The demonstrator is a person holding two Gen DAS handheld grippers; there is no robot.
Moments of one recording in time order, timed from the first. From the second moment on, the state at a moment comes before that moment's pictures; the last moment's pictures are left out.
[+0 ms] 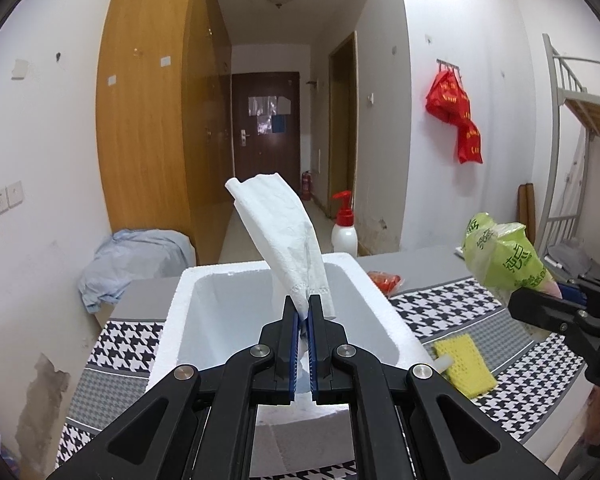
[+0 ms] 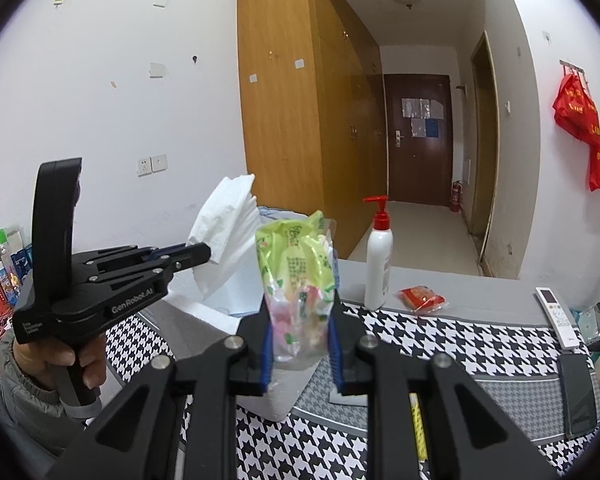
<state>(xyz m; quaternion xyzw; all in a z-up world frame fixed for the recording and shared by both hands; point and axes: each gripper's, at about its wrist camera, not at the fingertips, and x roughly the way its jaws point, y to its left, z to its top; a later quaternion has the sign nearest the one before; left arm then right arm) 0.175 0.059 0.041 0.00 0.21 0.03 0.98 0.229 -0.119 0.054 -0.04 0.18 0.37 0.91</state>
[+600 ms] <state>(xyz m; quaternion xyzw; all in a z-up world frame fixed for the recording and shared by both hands) 0.162 0.074 0.040 -0.02 0.18 0.06 0.98 0.232 -0.113 0.054 -0.04 0.19 0.36 0.91</state>
